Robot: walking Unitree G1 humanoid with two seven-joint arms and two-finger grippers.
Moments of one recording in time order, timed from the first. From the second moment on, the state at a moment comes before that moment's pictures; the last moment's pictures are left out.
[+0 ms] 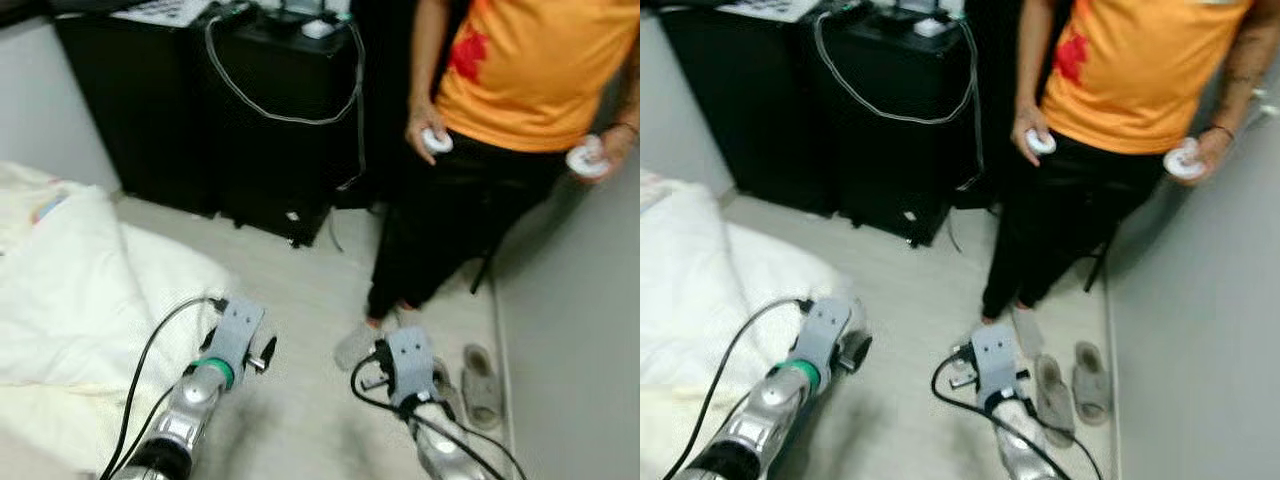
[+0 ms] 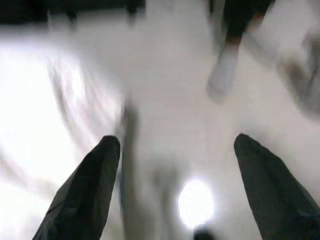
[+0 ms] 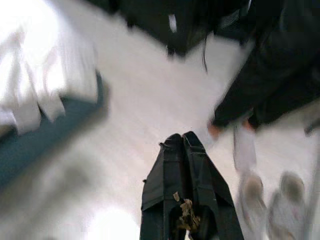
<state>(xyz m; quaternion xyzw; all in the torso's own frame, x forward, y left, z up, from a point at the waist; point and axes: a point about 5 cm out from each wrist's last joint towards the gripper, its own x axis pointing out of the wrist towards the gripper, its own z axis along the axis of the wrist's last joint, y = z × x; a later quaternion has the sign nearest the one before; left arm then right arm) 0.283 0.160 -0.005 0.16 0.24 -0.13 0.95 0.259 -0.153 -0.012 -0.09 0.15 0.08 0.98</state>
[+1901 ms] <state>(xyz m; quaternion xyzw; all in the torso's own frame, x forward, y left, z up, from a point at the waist) 0.314 0.137 0.037 0.07 0.16 -0.14 0.98 0.264 -0.168 -0.001 -0.07 0.11 0.03 0.99</state>
